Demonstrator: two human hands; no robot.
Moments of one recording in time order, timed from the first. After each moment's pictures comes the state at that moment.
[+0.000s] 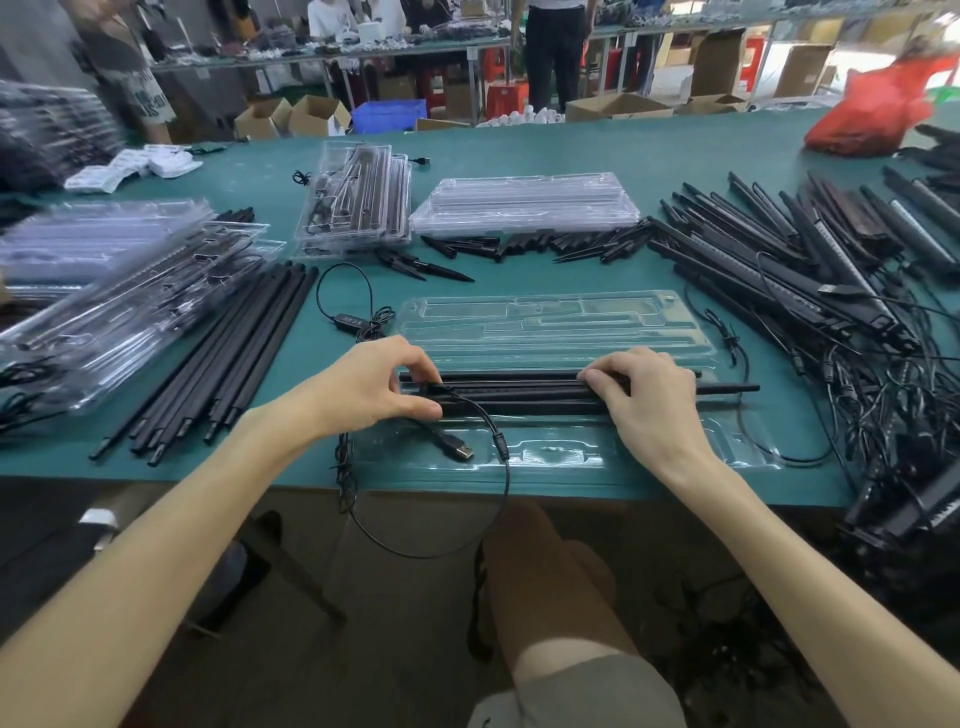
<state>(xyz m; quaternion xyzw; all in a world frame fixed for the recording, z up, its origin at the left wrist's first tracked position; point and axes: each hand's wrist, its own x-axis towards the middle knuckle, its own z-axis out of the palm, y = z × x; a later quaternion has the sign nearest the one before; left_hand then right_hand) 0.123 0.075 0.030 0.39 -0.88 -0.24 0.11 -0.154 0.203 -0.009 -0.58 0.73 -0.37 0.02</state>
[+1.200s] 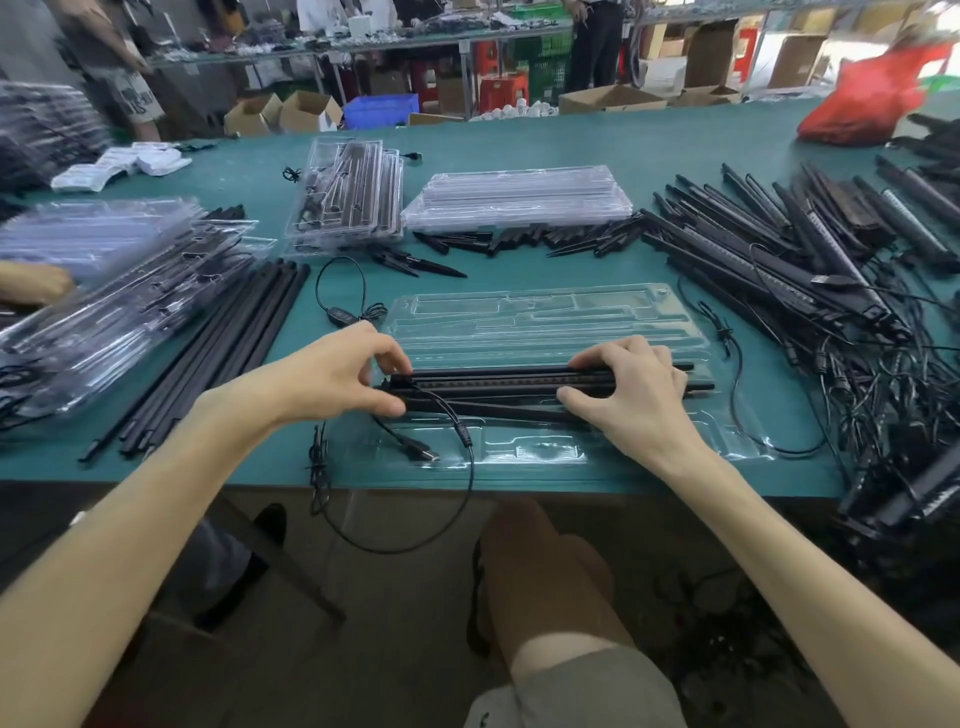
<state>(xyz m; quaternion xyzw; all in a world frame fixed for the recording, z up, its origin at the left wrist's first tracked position) 0.136 0.071 0.053 0.42 -0.89 -0.18 0.02 -0.150 0.203 -0.008 -0.58 0.74 -0.34 0.06</state>
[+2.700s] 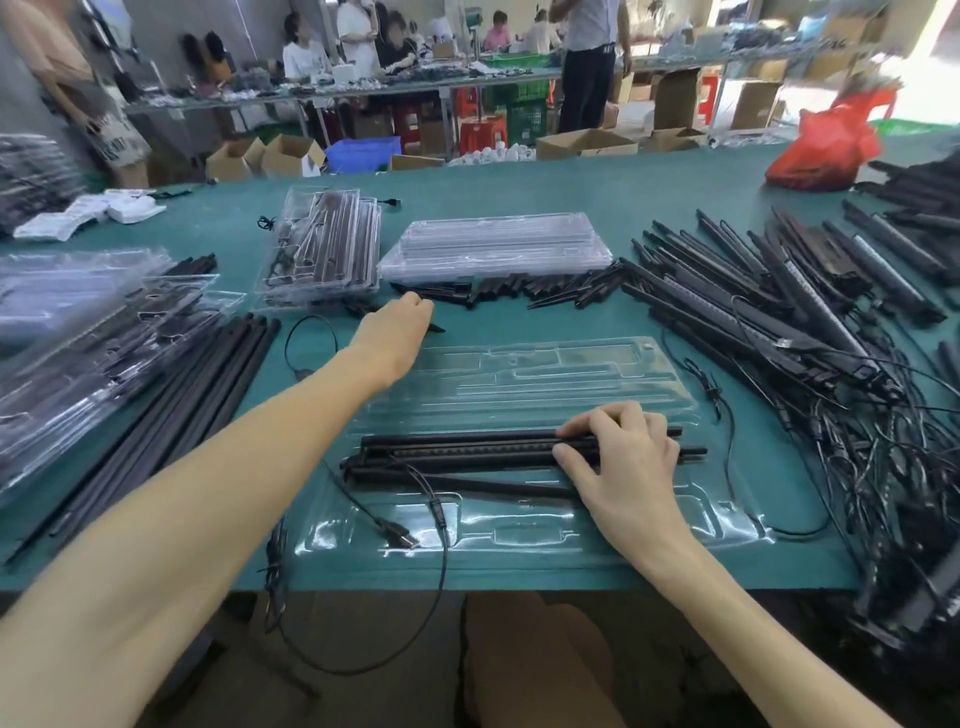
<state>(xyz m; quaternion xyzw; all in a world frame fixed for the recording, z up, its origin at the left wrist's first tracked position) 0.019 -0.053 0.037 0.45 -0.89 0.09 0.04 -0.146 0.197 -0.018 -0.54 0.77 -0.34 0.02</state>
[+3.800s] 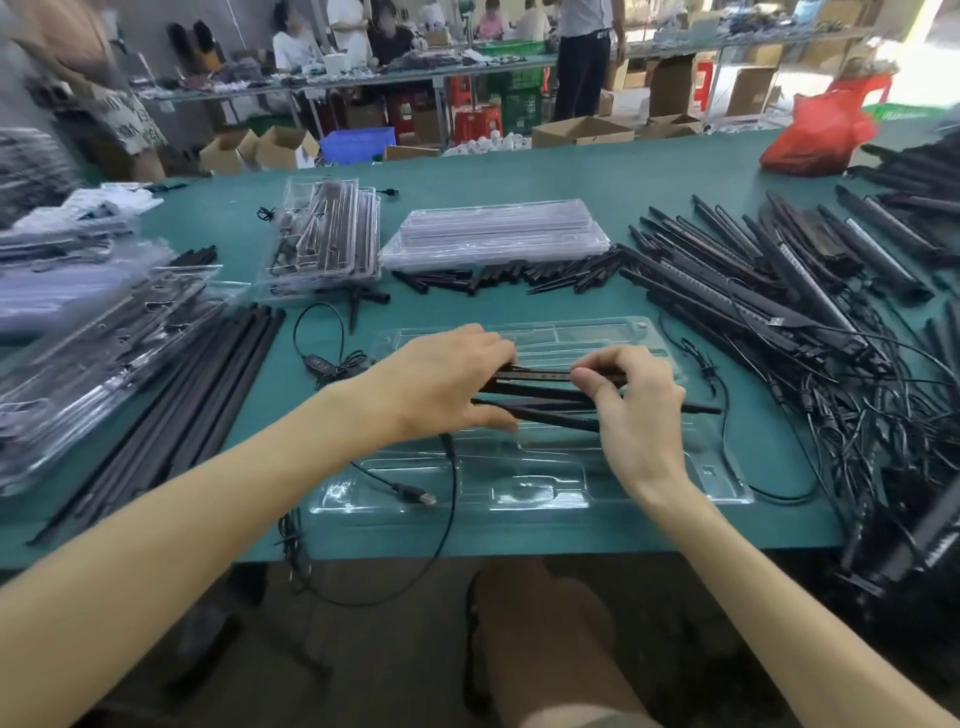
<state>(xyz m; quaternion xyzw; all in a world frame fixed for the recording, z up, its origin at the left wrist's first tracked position) 0.029 0.070 0.068 0.20 -0.98 0.05 0.05 -0.142 0.193 0.021 -0.47 0.70 -0.54 0.06</state>
